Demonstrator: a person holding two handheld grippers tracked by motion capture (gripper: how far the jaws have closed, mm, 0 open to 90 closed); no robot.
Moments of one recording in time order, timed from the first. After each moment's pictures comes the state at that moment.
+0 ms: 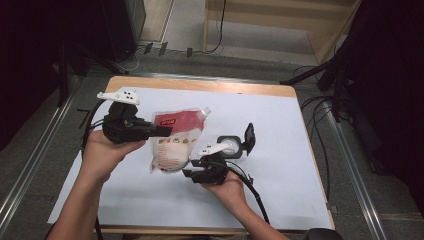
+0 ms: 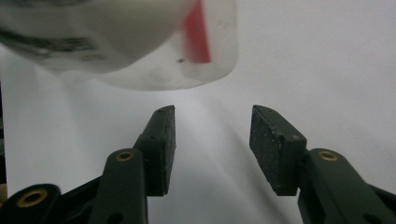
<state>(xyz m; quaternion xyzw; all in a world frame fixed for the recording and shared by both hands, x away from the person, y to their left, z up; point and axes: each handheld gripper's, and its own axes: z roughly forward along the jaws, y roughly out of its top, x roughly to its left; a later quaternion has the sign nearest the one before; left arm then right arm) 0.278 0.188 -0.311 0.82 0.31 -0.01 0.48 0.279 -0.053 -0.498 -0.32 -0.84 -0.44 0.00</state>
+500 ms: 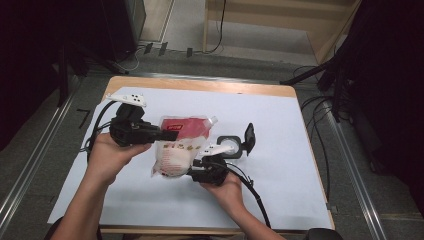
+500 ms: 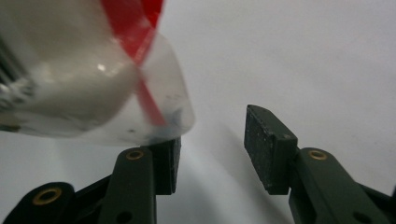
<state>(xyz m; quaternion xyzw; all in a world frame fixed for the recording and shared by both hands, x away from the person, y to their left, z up) 0.280 0.177 -0.320 0.82 0.32 -0.04 0.48 0.277 -0.053 -0.507 -0.35 -0.81 -0.47 -0.01</state>
